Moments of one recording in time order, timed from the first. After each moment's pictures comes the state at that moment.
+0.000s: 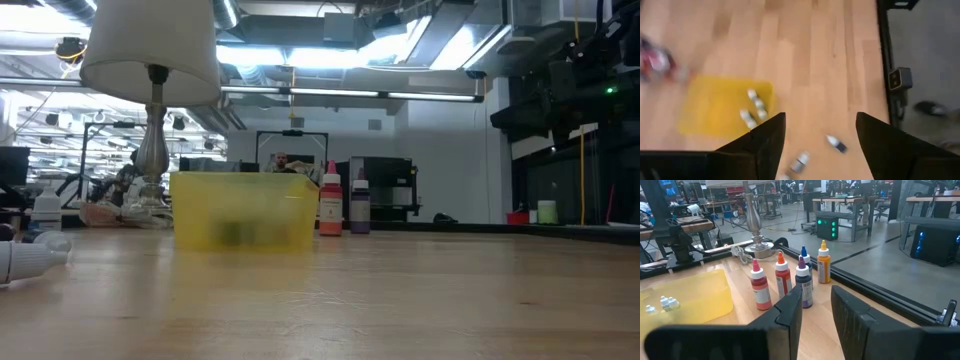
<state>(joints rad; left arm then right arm) -0.62 1.49 1.66 -1.16 -0.39 -0.59 -0.29 0.00 0.06 -0.11 0.29 0.10</state>
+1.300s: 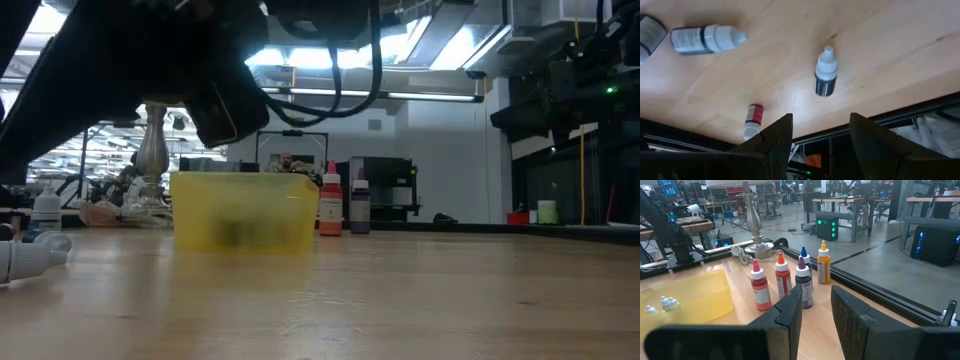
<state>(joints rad) -0.34 2.16 1.66 -1.26 0.55 -1.18 -0.29 0.00 0.06 -0.11 0.29 0.10</state>
